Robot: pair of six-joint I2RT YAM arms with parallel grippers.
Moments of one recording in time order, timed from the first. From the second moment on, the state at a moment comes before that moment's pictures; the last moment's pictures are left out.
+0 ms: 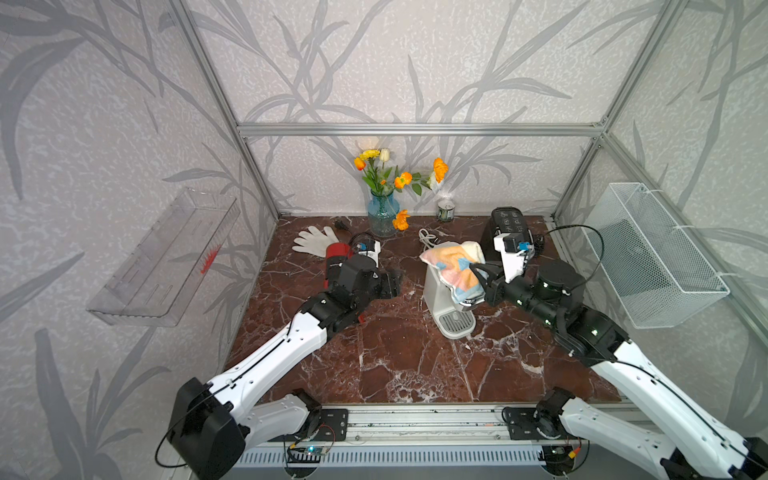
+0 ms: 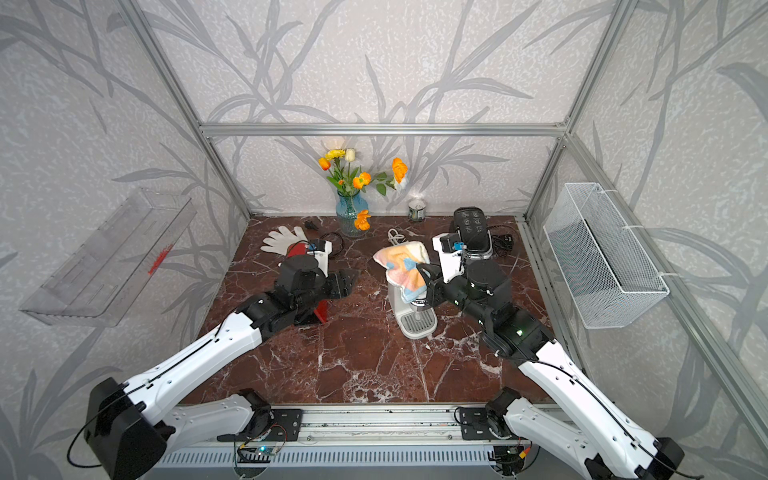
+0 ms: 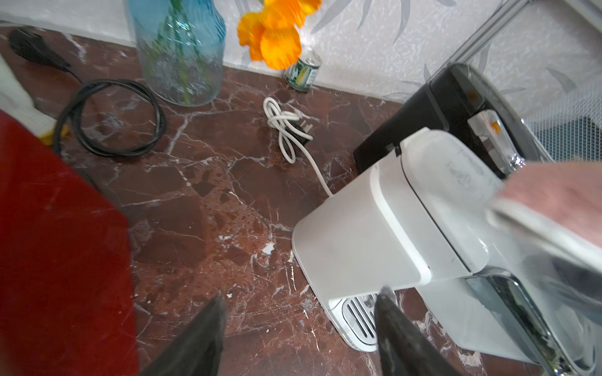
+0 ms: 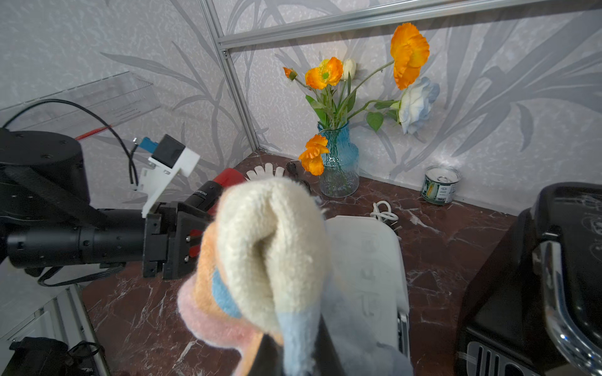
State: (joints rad) left arm -0.61 1.19 0.92 -0.27 -0.06 -0.52; right arm 0.63 0.84 0.98 -0.37 -0.06 0.21
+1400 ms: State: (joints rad) left arm -0.76 1.68 0.95 -0.08 0.08 -0.63; right arm 0.42 1.48 1.15 -0.08 -0.07 0.27
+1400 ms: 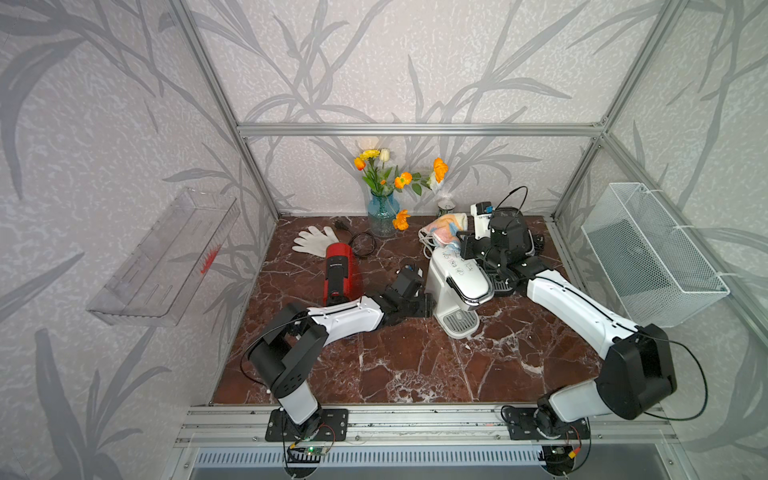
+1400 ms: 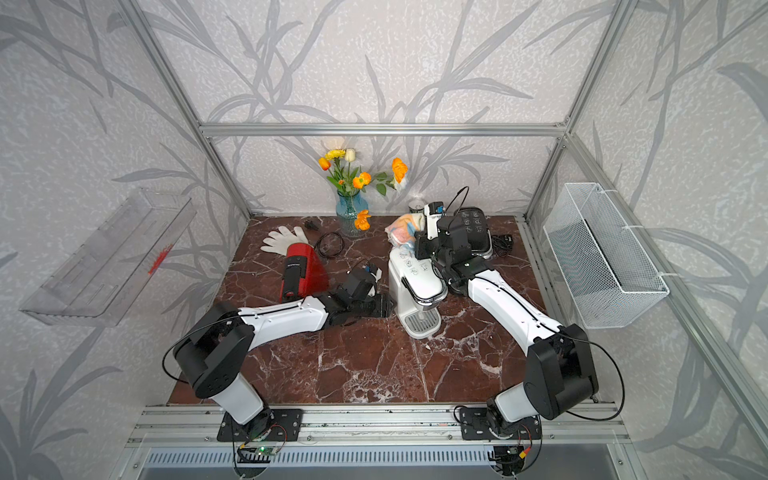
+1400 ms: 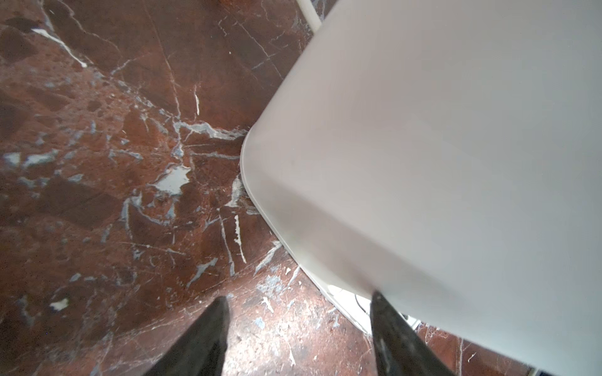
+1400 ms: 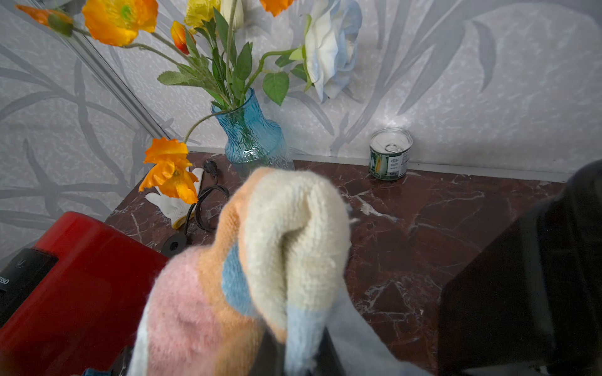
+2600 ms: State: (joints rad) left arm -0.64 1.73 1.01 -0.09 0.02 -0.69; right arm 0.48 1.36 0.84 -0.07 -0.14 0.42
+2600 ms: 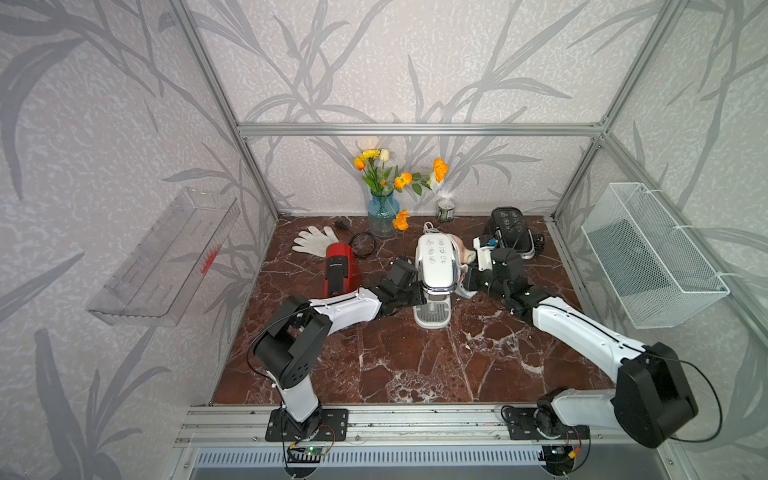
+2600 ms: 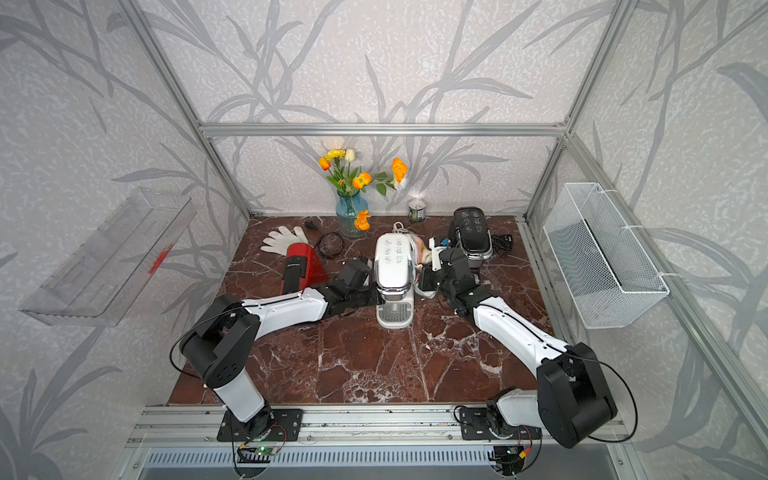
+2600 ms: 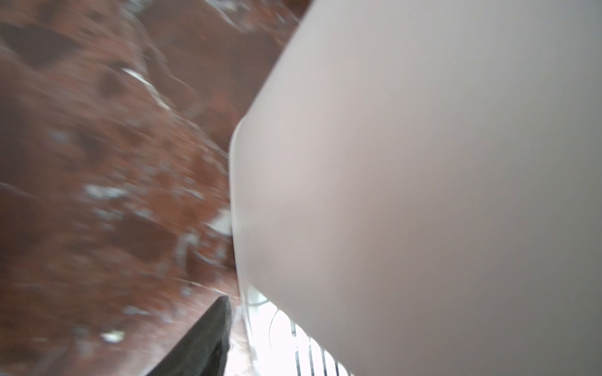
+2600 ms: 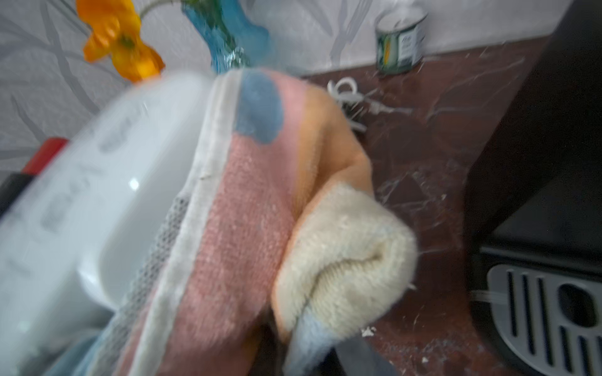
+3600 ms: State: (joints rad) left arm -0.59 1.69 0.95 -0.04 0.04 -0.70; right arm 0.45 1.54 0.94 0.19 -0.11 0.40
